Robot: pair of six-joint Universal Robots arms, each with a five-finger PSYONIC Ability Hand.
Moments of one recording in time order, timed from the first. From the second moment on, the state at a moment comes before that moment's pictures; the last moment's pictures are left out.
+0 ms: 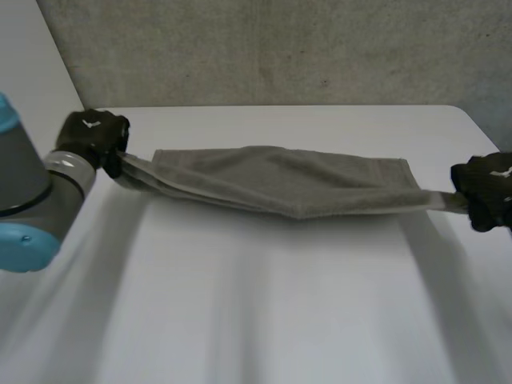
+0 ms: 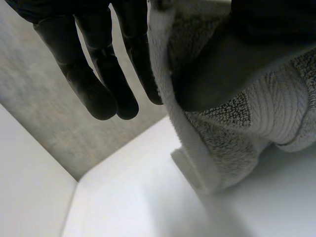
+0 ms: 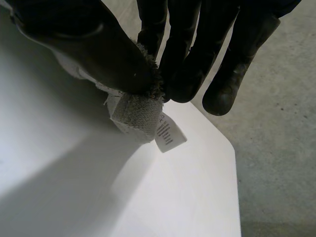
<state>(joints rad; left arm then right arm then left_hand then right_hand) 4.47 -1.95 -1.43 3.27 -1.57 3.47 1.56 -1.63 1.88 -0.01 1.33 2.58 1.43 1.51 1.55 1.52 1.48 1.31 1.29 1.34 1.34 1.15</state>
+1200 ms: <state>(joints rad) 4.47 -2.34 -1.12 3.32 -1.70 3.46 1.62 -0.88 1.14 0.18 1.31 2.57 1.17 1.20 1.20 1.18 1.19 0.90 0.89 0.91 0.91 0.72</state>
